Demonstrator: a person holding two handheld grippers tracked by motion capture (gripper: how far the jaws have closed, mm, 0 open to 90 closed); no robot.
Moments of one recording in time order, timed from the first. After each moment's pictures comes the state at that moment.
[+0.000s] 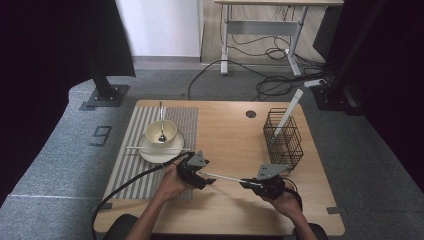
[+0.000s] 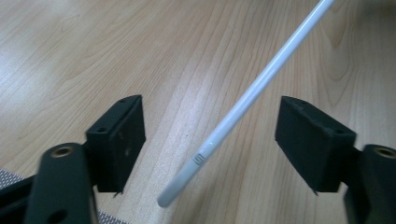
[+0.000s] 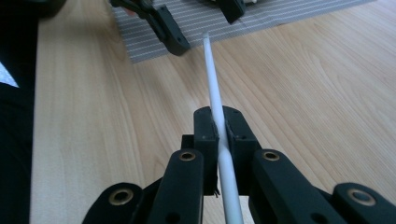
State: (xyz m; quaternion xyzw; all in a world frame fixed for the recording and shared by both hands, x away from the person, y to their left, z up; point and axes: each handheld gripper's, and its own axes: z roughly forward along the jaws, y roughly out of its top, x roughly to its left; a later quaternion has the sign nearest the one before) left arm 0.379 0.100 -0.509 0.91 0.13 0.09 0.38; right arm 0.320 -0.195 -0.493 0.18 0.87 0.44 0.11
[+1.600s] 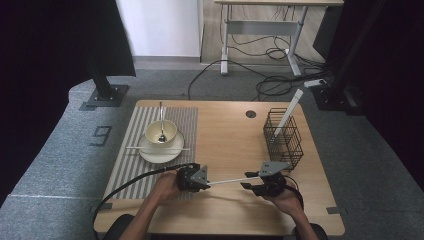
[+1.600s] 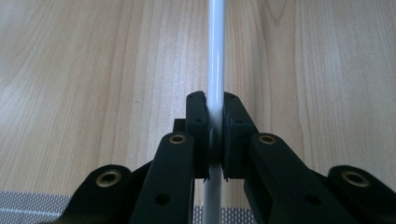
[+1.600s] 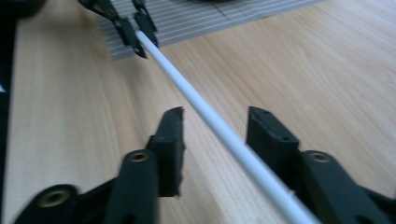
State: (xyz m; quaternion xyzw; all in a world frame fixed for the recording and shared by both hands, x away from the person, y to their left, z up) left arm 0.355 0.098 -0.504 0.96 -0.01 0.09 0.28; right arm 0.331 -0.204 -0.502 0.21 0.87 0.44 0.12
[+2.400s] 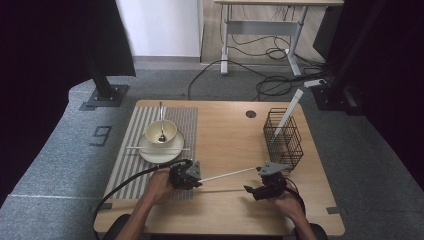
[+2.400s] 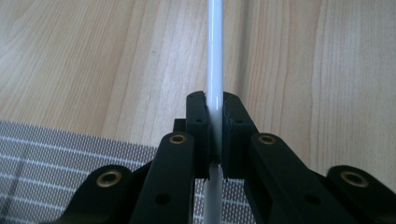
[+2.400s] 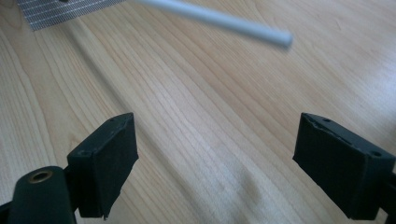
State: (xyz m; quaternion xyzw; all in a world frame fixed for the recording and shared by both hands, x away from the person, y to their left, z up) left arm 0.362 0.119 -0.502 0.96 0.06 0.07 0.25; right arm 0.336 -0.210 -0.524 0.28 0.86 0.39 0.16
